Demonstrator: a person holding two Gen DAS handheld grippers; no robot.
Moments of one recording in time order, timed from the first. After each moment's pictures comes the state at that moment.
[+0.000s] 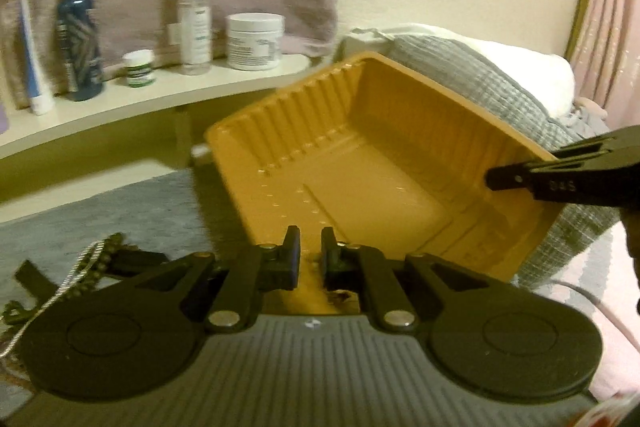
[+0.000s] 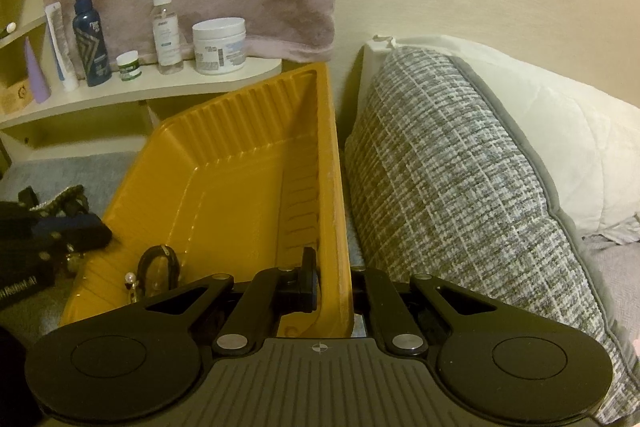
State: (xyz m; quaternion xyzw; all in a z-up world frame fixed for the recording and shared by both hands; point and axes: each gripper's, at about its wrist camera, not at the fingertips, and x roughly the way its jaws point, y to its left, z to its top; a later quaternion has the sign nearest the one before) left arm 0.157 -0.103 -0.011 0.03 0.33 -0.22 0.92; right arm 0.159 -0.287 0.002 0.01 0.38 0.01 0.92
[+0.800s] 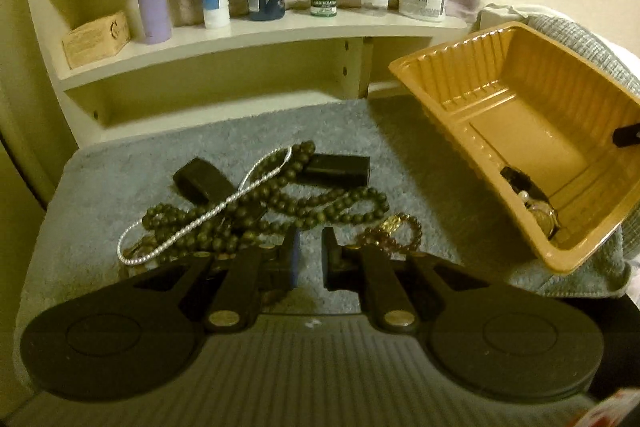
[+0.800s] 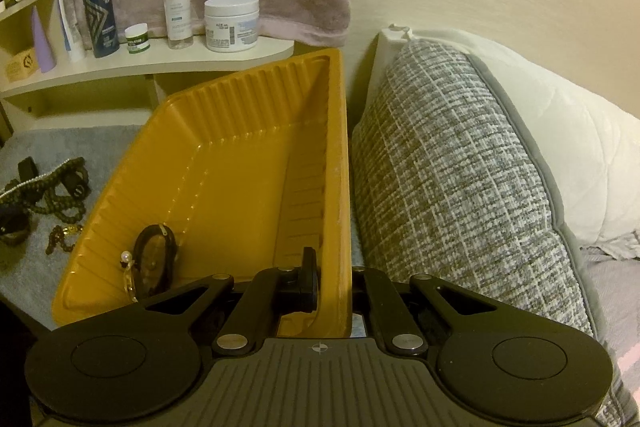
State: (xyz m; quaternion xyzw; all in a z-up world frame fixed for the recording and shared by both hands) left arm 0.137 -0.003 -0.042 0.04 0.37 -0.08 0.93; right arm 0.169 -0.287 0.000 -0.02 0.41 0.03 0.91
